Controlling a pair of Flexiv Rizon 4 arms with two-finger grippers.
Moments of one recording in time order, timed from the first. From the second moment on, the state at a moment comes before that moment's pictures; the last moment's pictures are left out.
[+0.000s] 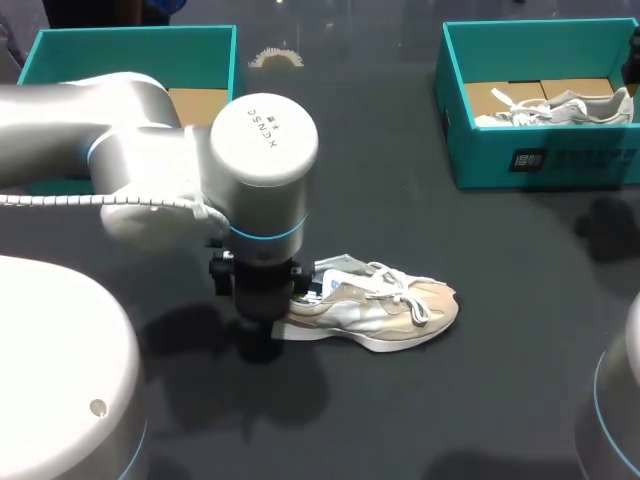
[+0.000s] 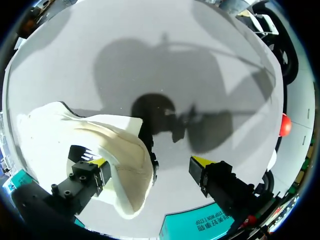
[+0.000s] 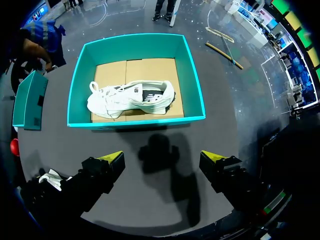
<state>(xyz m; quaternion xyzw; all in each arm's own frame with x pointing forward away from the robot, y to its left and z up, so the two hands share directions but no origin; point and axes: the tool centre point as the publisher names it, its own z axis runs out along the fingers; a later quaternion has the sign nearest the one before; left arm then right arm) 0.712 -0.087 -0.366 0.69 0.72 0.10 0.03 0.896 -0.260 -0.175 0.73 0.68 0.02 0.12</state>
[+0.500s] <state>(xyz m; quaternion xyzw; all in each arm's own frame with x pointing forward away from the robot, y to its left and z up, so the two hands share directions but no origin) 0.708 -0.088 -0.330 0.66 0.74 0.07 0.08 0.896 -0.260 -0.175 0.73 0.68 0.02 0.12</state>
